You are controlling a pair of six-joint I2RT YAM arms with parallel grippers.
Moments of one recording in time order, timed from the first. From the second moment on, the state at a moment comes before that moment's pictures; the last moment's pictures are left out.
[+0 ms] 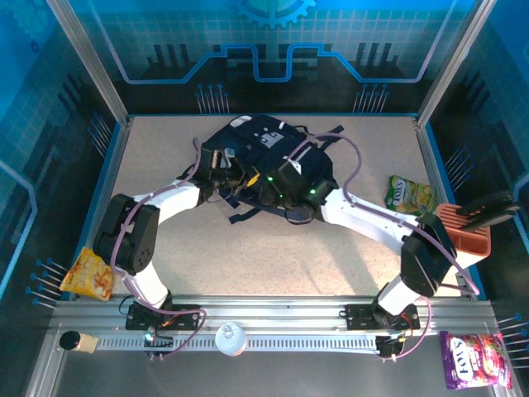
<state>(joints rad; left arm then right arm) -0.31 1.72 1.00 0.14 0.57 -1.22 0.82 1.62 1.27 -0.54 0.22 0.89</state>
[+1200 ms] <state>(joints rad) -0.32 1.72 0.97 0.22 0.59 -1.24 0.84 1.87 1.52 -0.78 0.39 1.07</state>
